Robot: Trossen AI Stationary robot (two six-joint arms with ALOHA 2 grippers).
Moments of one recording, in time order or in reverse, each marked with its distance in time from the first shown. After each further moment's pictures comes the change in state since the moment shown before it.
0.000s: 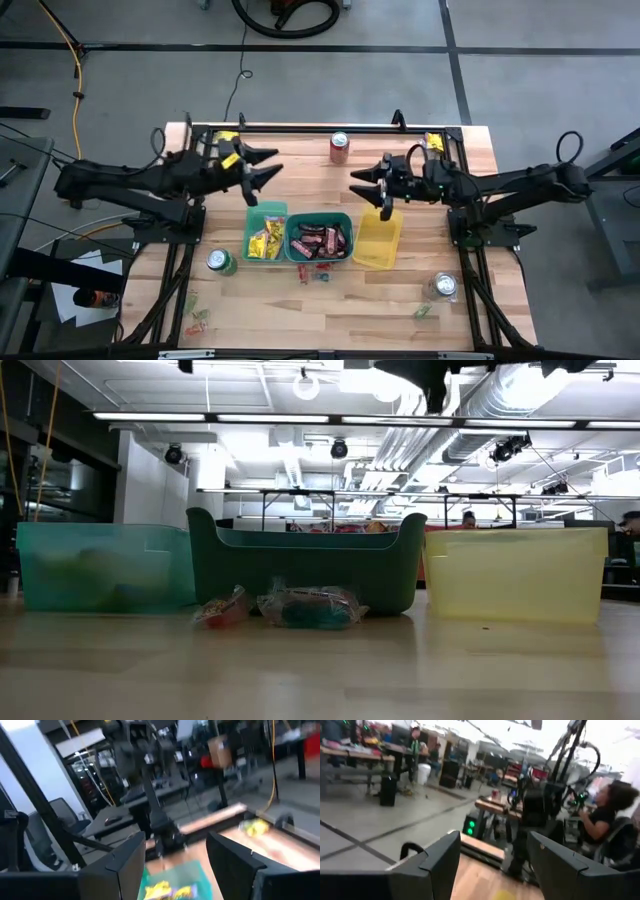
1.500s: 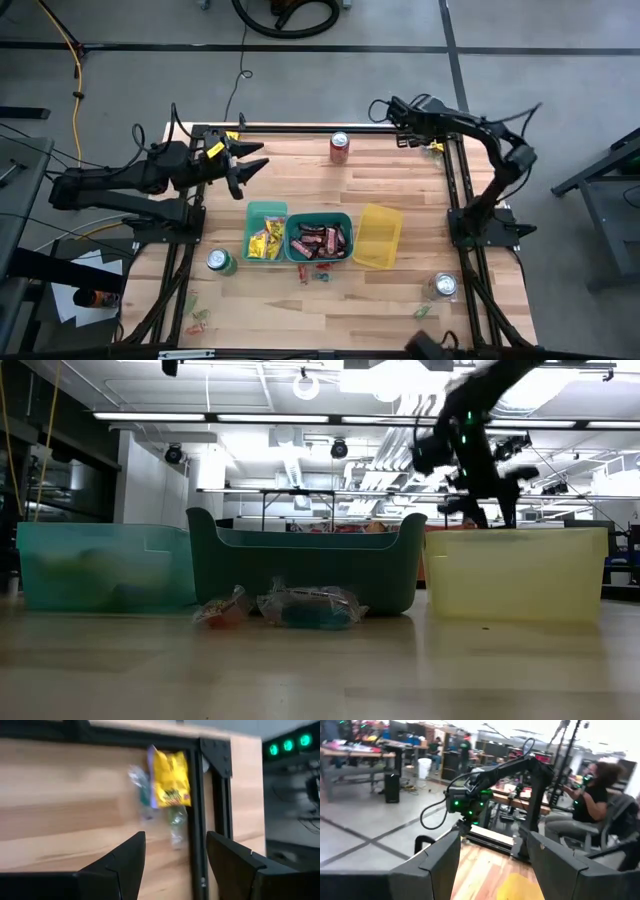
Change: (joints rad) left arm 0.106 -0.137 0.000 -0.196 0.101 0.051; right arm -0.815 0.565 0.549 -1.667 0.421 0.449
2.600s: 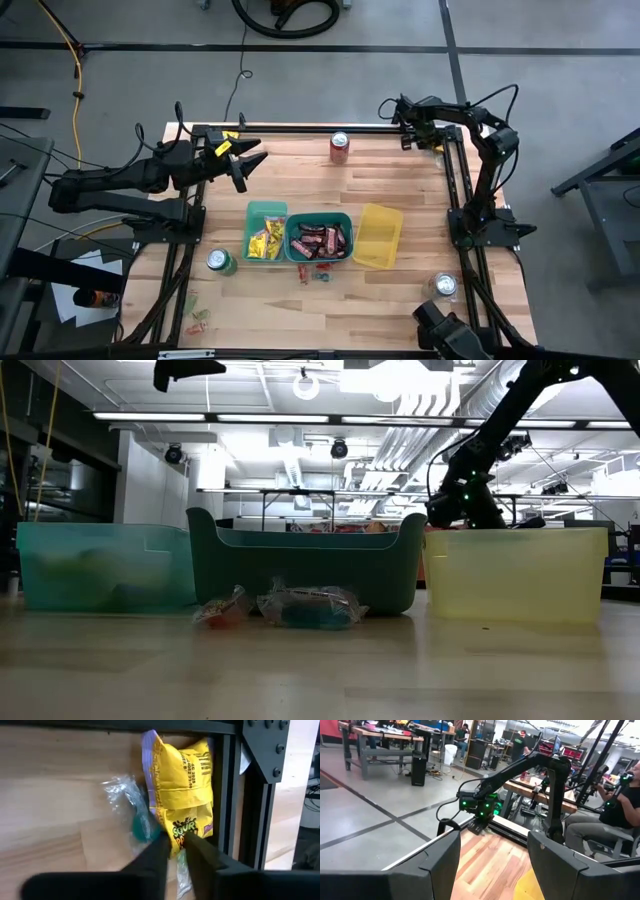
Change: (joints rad) left arm 0.044 0.000 0.000 -0.091 -0.079 -0.085; right arm -0.227 0.235 -0.058 0.211 -0.087 -0.196
